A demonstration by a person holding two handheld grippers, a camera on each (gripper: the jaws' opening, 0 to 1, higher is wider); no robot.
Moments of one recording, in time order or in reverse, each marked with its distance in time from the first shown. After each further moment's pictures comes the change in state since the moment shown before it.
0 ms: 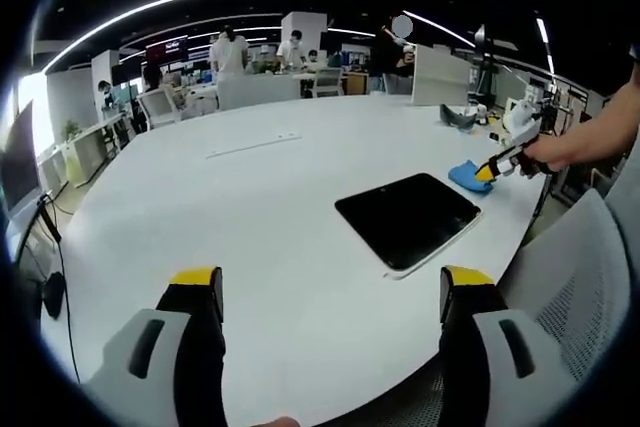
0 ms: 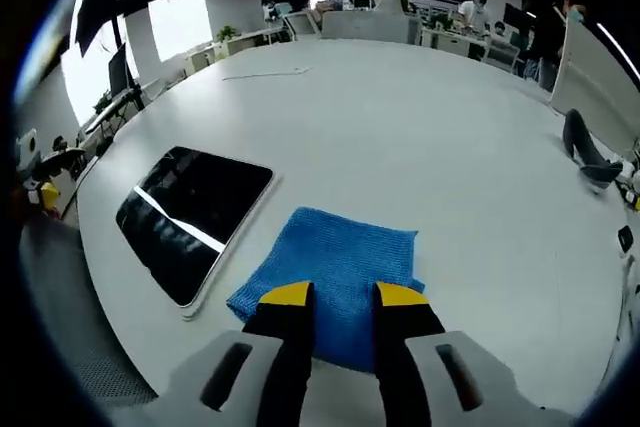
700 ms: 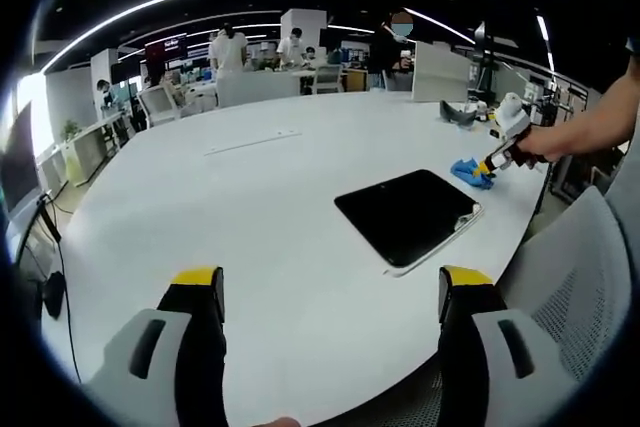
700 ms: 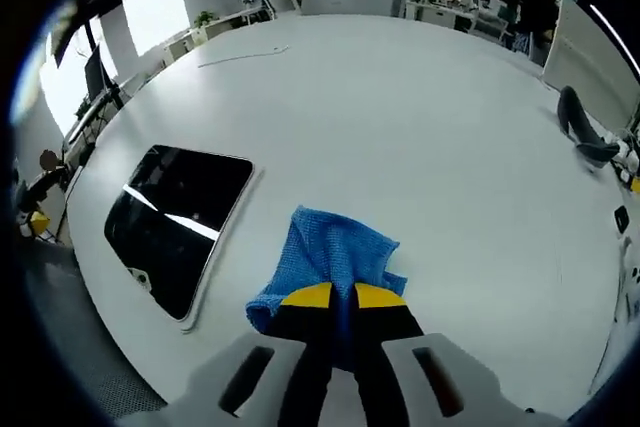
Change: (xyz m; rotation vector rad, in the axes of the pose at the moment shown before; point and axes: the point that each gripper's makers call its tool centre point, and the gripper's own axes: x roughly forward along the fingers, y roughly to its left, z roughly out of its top) left arm 0.001 0.001 -0.002 0.003 0.014 -0.001; right arm 0.005 -0.008 -0.006 0.138 0.139 -0.027
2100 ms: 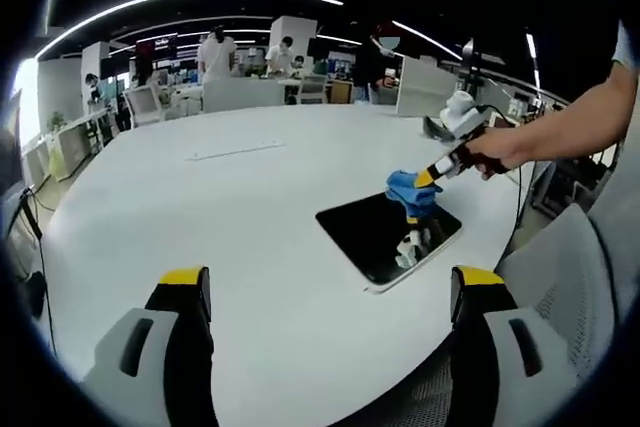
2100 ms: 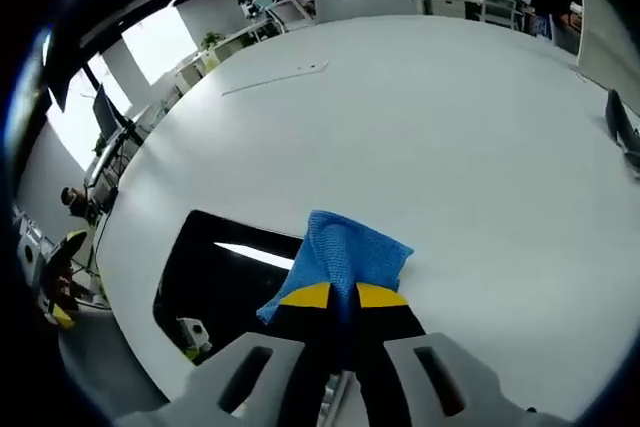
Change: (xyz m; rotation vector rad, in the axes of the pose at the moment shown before) left arm 0.002 -0.012 0.011 -0.048 -0.049 -0.112; right arm 0.037 0.098 0.065 0.055 -0.006 0.118
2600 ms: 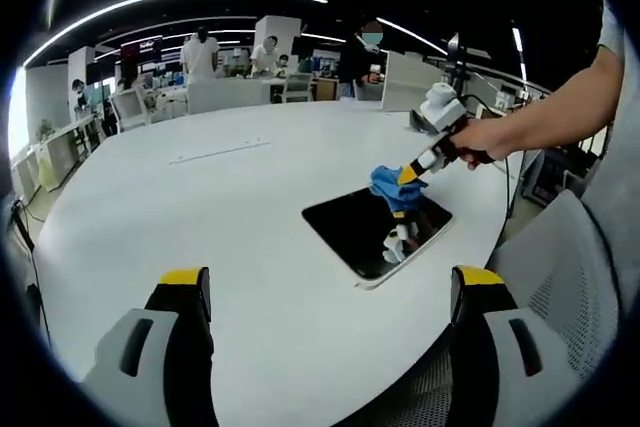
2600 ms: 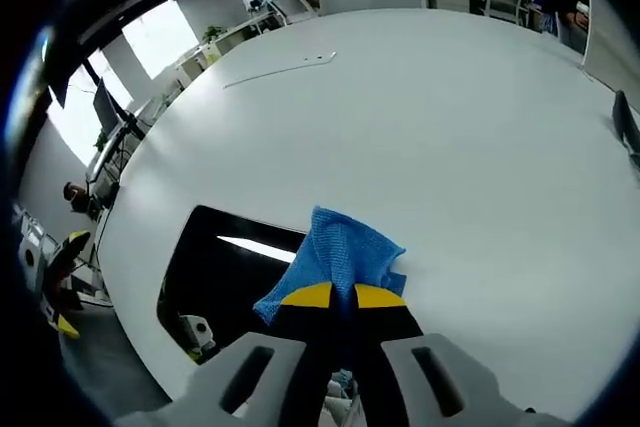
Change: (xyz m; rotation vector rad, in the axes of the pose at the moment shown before) left arm 0.005 -0.009 -0.009 0.059 0.029 -0.044; right arm 0.008 0.015 -0.001 -0.023 0.029 0.014
